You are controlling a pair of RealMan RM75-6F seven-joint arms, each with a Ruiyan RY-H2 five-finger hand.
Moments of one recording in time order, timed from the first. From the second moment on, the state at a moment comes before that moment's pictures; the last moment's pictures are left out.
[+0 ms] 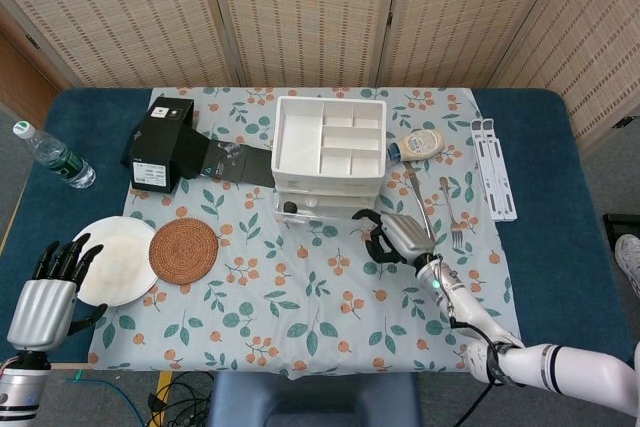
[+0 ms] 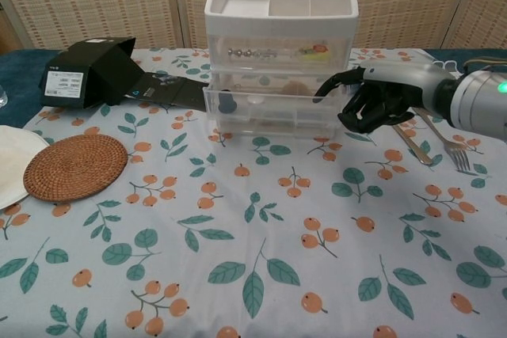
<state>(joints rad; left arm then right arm) -0.13 -1.16 -0.04 -1.68 1.53 1.48 0.24 0.73 -1.42 0.21 -1.63 -0.98 0.82 0.01</state>
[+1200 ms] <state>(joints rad) -0.14 -1.18 -0.04 -1.67 1.54 1.48 0.24 0.64 -1.32 0.13 -1.80 -1.13 0.85 0.08</state>
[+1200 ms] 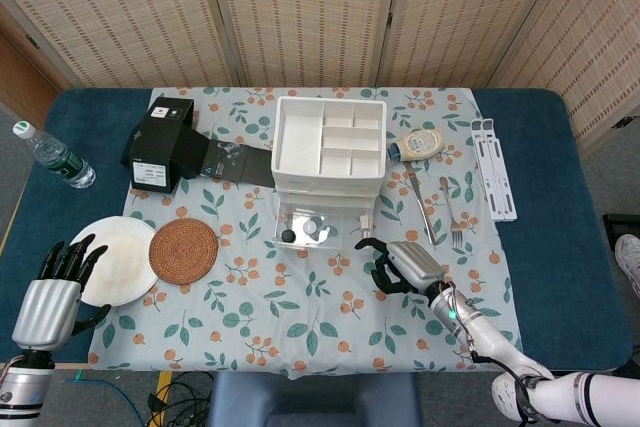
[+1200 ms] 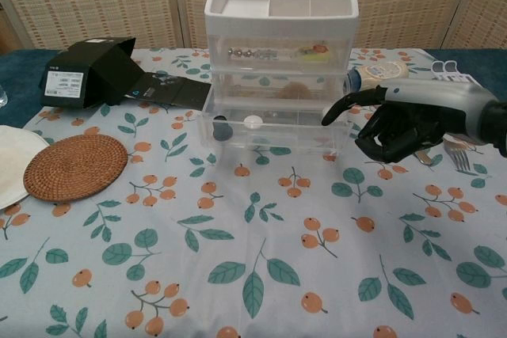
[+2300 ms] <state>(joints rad) -0.13 -1.18 -0.03 -1.65 1.55 1.50 0.19 0.84 -1.09 0.19 -1.87 -1.04 0.73 -0.28</state>
